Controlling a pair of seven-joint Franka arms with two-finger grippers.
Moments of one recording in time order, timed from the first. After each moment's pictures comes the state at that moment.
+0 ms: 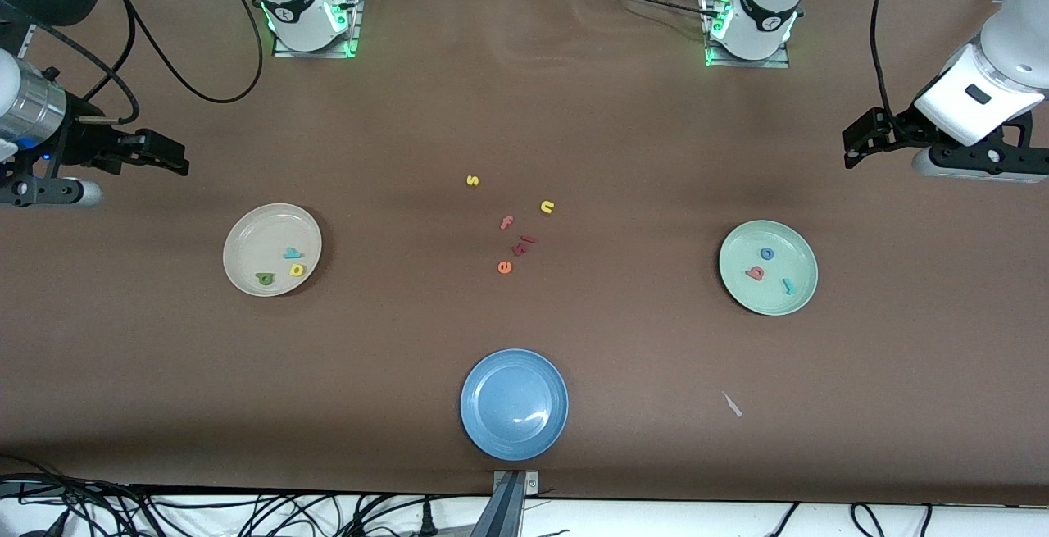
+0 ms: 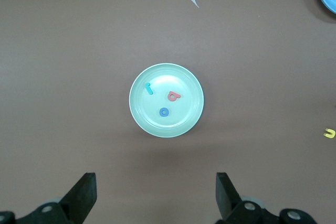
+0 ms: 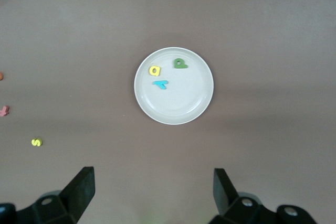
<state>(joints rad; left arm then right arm) -0.06 -0.03 -0.03 -1.72 0.03 1.69 -0.02 0.13 0.12 -0.10 -1.56 0.02 1.58 0.05</state>
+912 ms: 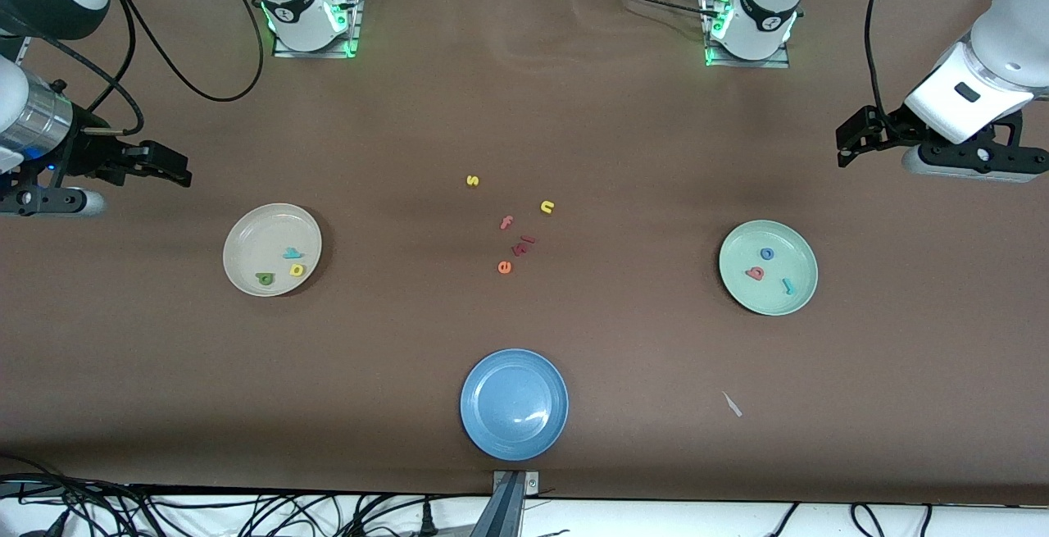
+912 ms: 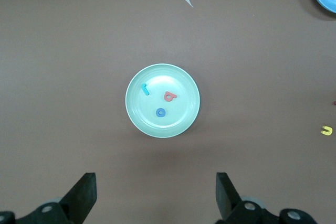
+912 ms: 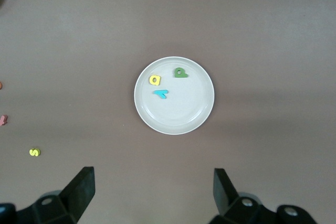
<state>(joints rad) -0.07 -0.03 -0.04 -1.72 0.03 1.69 -0.02 0.12 0.12 -0.08 -1.58 0.02 1.62 0.05</state>
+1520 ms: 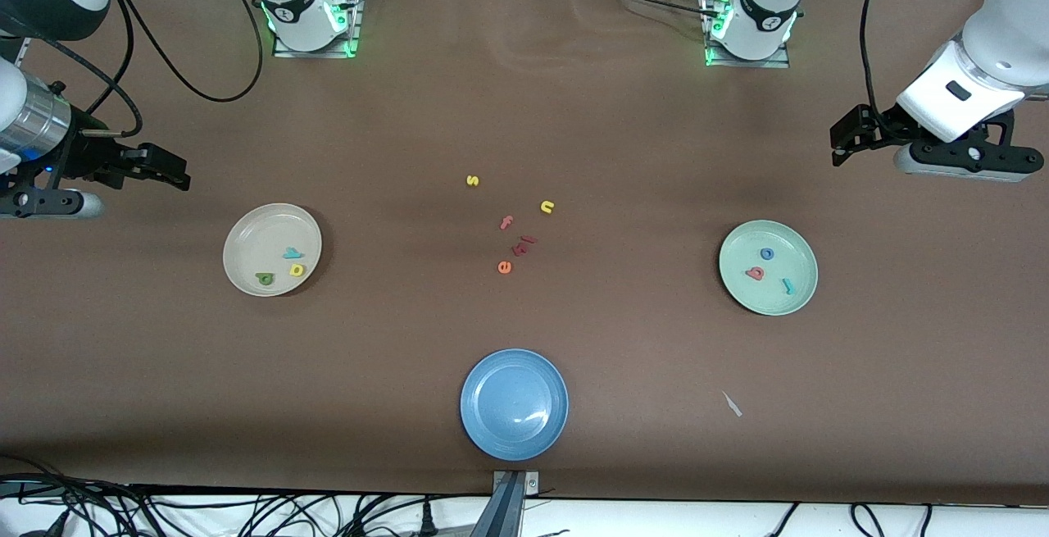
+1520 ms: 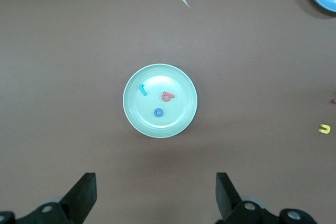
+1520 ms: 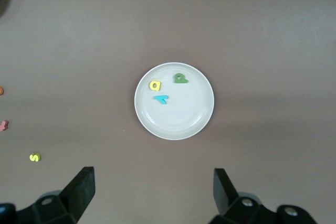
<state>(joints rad) -0.08 -0.03 -0.04 -1.72 0.03 1.69 -0.02 0.12 0.12 -0.08 -1.58 0.02 1.65 0.05</state>
